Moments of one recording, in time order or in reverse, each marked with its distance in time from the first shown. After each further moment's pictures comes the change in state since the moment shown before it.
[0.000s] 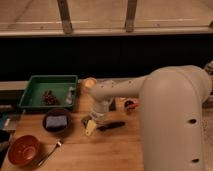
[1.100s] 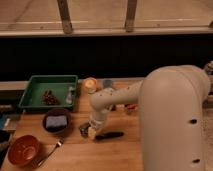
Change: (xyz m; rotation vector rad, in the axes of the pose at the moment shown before) arm 0.007 0.016 0.024 0.025 -0.023 0.035
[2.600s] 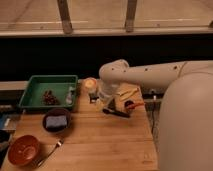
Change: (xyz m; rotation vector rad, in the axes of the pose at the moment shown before) arm -0.034 -0.074 -0.167 0.209 -0.173 0.066
